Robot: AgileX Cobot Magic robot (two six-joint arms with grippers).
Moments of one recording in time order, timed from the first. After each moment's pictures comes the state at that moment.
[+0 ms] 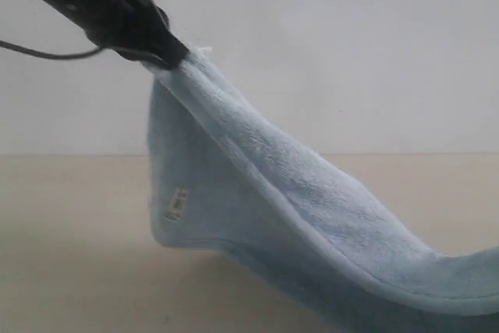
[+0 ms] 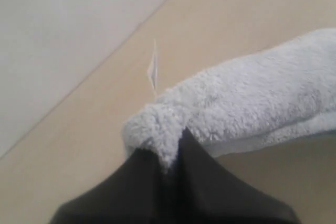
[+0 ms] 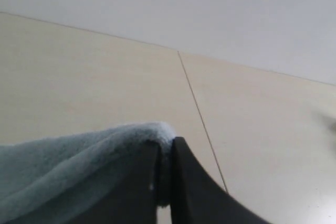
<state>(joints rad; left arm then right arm) -0.47 1.62 -1.69 -0.09 0.91 0.41 0.29 0.62 -0.59 -0.96 0.77 0.64</state>
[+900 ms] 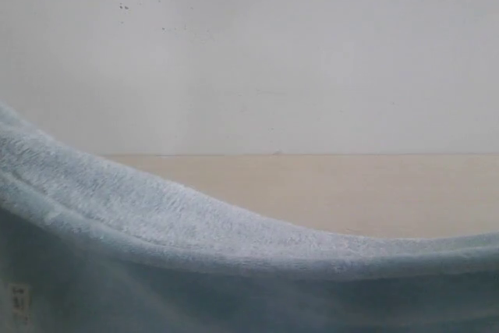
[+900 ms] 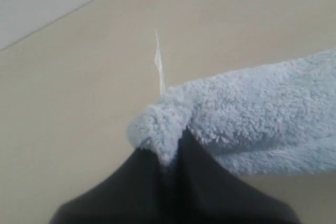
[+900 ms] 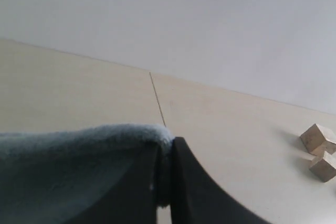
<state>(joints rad) -0.33 1.04 -1.27 0.14 1.16 0.17 0.35 0.33 -0.82 -0.76 1.08 0.22</state>
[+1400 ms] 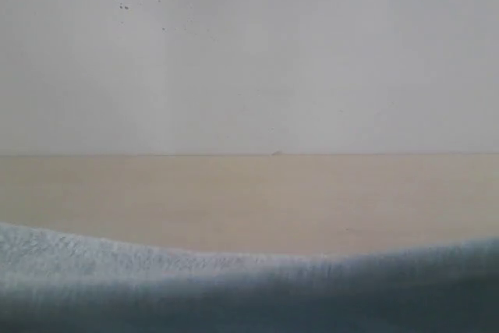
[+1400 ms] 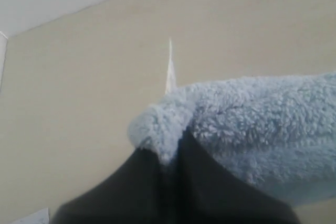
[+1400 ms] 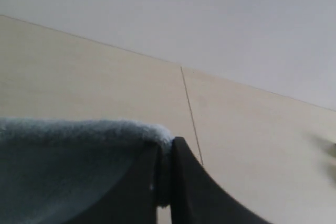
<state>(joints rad) -0.32 0.52 -0.98 0.26 1.22 0.04 0.42 0.33 -0.97 -0.62 1.22 0.08</state>
